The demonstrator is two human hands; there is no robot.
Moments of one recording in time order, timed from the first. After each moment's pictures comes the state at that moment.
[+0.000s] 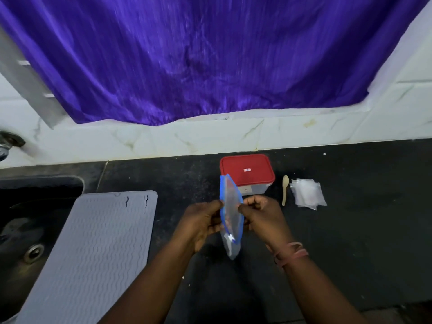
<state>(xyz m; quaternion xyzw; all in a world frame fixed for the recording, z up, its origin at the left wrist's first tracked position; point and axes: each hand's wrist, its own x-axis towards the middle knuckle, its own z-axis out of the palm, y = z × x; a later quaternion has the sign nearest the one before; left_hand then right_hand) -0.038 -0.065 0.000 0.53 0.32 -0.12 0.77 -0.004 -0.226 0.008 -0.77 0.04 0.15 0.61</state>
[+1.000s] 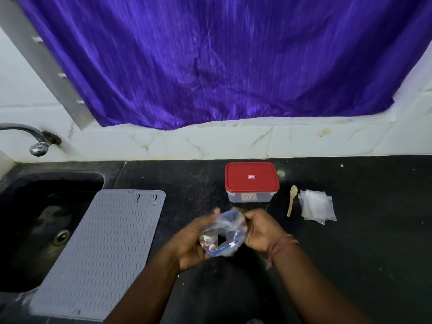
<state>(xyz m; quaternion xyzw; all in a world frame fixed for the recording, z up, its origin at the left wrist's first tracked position) -0.067 -0.085 0.005 0.42 0.23 -0.20 0.86 0.037 -0.242 -0.036 -0.42 0.22 0.45 0.75</state>
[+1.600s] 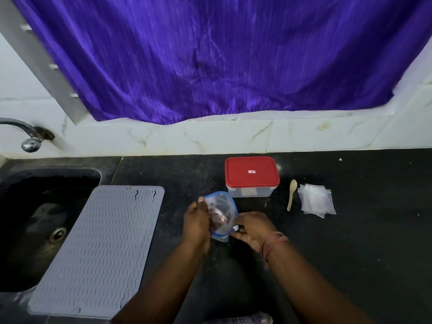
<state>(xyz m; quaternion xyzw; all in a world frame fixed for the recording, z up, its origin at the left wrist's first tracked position) -0.034 -0.097 -0.036 0.53 0.39 0.11 0.74 0.021 -0.226 -0.036 -0.61 0.20 0.39 0.66</state>
